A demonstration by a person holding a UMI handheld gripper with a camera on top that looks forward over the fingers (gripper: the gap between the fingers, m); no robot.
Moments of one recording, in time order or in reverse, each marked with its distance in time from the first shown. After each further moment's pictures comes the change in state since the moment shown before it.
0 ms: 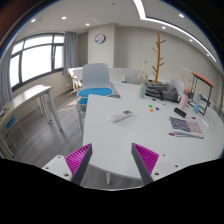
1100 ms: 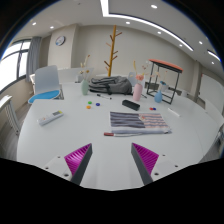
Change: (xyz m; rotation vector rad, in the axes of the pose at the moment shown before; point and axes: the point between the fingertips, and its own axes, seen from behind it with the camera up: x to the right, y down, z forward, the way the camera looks) arm 0.310 0.033 0.051 0.013 0.370 0.131
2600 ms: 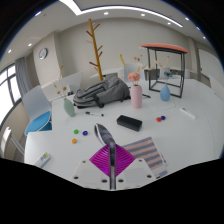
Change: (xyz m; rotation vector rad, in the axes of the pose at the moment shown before) arm 0.071 -0.143 0.178 -0.083 -0.104 0.242
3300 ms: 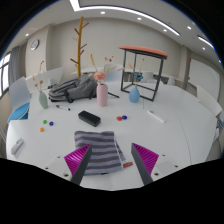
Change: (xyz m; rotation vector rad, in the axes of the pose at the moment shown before) arm 0.161 0.009 -0.048 -0.005 0.226 -0.097
